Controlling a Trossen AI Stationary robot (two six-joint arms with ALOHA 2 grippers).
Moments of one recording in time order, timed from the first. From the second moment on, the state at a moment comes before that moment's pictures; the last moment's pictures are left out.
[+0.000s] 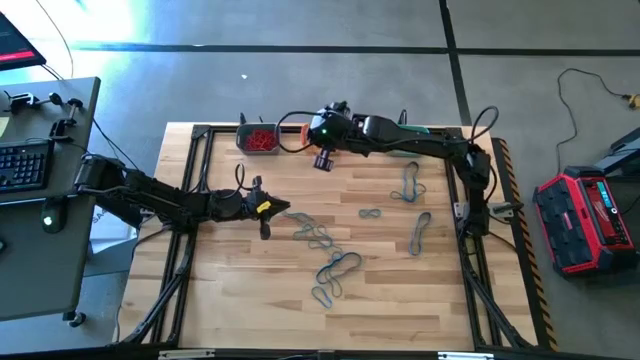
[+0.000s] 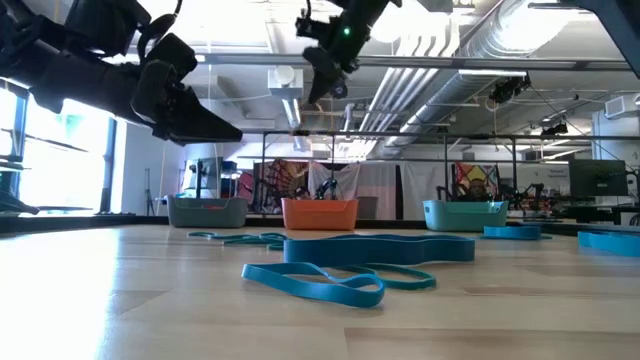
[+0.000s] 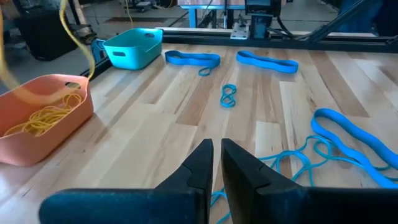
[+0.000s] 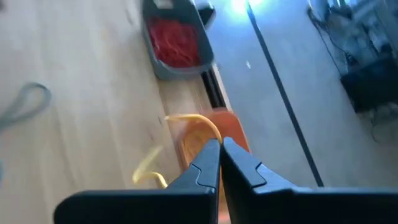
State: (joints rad) left arm -0.06 1.22 0.23 0.72 -0.29 -0.04; right arm -0.26 1.95 1.92 -0.77 0.38 -0.24
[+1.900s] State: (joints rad) left arm -0.05 1.22 0.23 0.73 -0.29 -0.04; right arm -0.57 2.04 1.52 -0.27 0.08 -0.16
